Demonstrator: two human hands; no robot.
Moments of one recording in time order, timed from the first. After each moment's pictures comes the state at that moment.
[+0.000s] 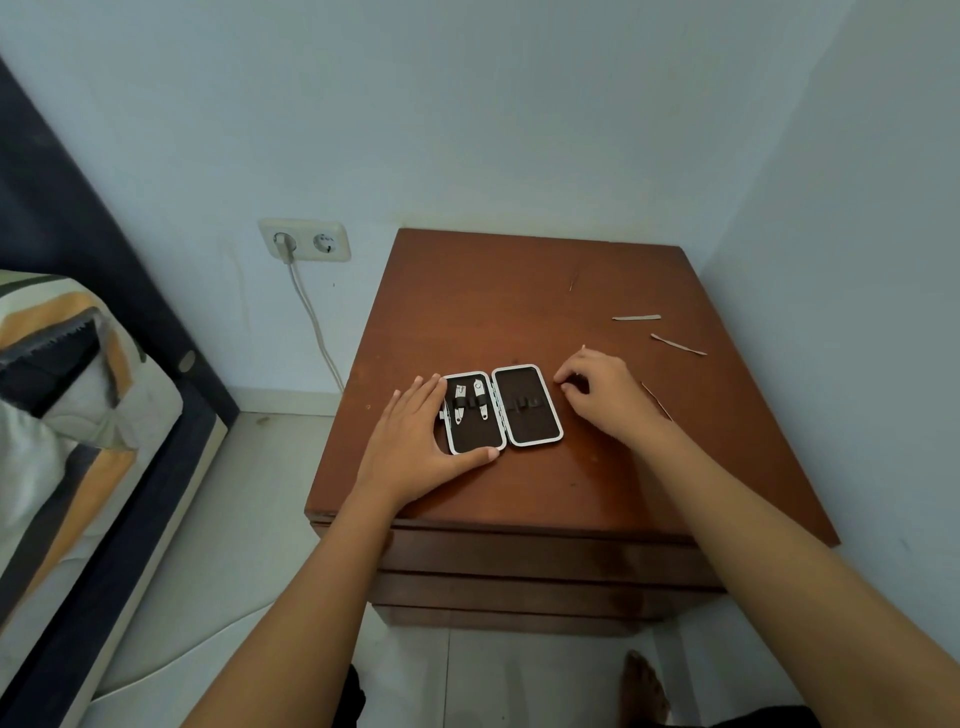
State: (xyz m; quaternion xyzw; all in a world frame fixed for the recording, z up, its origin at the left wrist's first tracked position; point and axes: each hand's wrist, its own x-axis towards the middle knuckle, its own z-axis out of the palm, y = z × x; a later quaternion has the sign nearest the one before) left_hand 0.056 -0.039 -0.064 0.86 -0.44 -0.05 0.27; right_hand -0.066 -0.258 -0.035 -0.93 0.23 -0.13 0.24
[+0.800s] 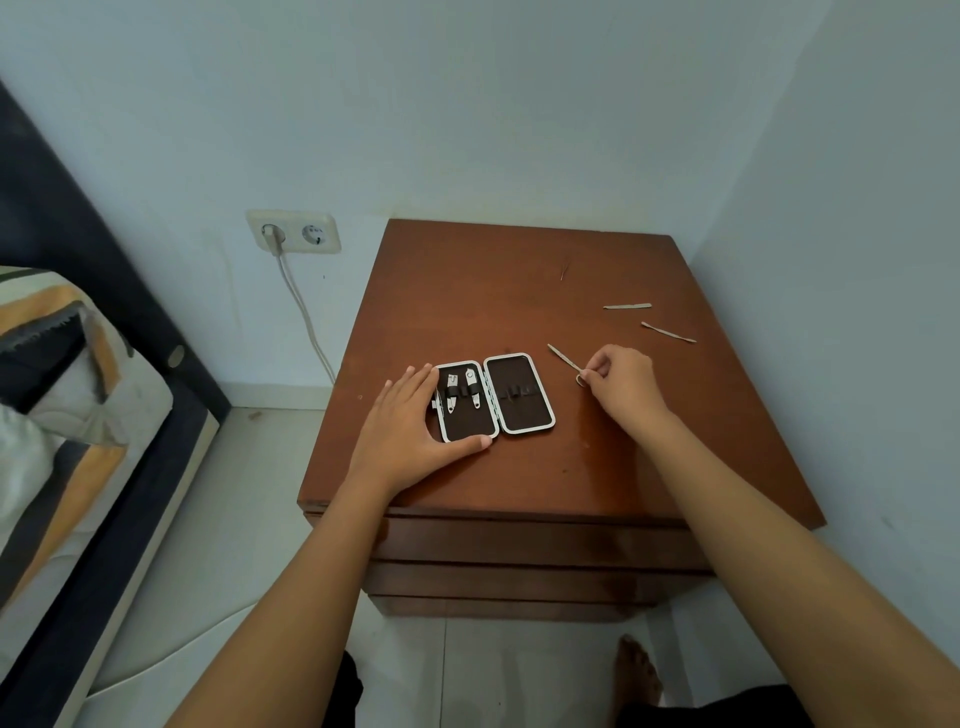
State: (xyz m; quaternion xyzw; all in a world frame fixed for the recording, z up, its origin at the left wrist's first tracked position) left_hand 0.058 -0.041 -0.065 0.86 -0.44 -0.05 0.26; right_hand -0.077 -0.263 -0.035 -0.84 0.45 -0.15 0.27
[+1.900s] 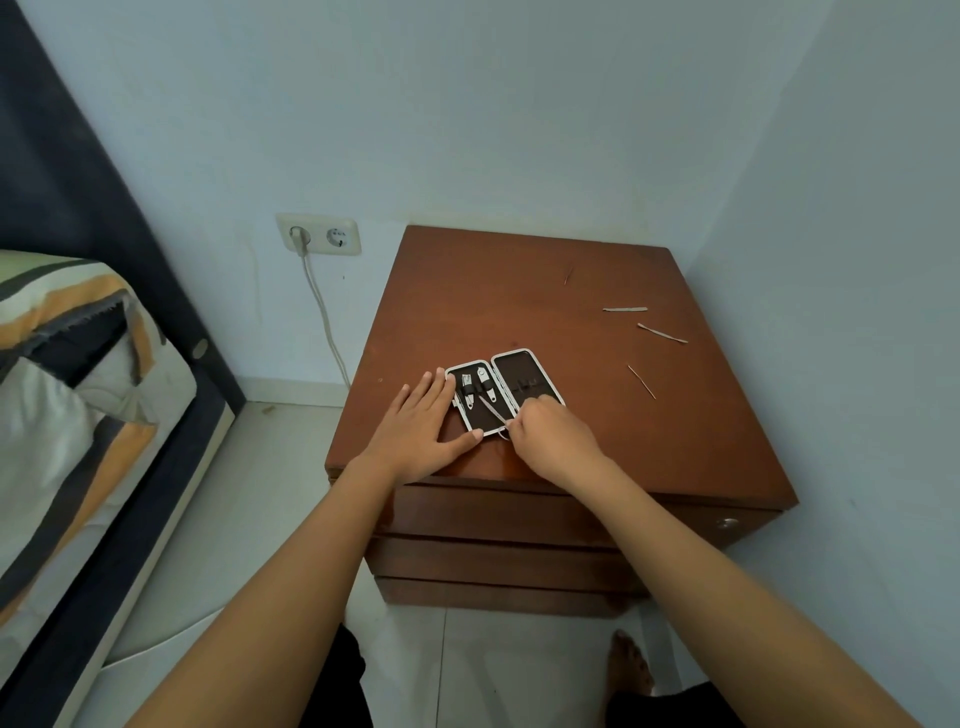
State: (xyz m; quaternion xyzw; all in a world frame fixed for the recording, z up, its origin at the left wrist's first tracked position) left_hand 0.045 -0.020 -0.061 0.85 -0.49 -0.12 0.12; right_hand -0.087 -0.138 -0.016 -0.93 0.33 0.02 0.17
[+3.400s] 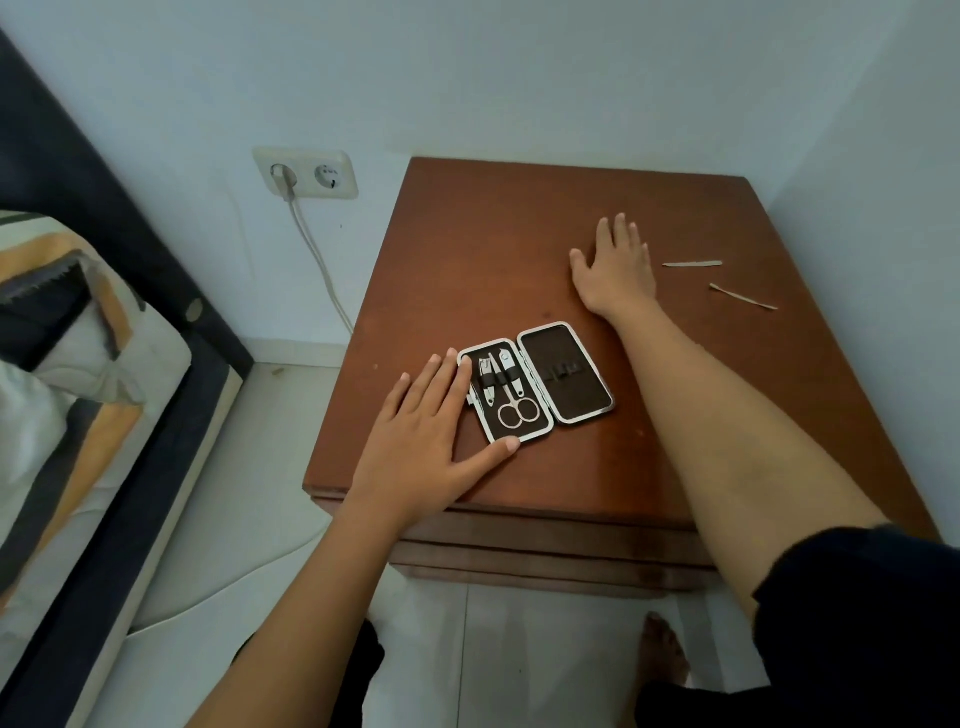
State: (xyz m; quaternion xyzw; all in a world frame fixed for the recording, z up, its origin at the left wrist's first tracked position) left_hand 0.039 -0.020 -0.072 0.87 -0.47 -0.02 0.16; right_hand 0.037 -0.319 -0.060 -0.90 0.40 -0.09 0.14
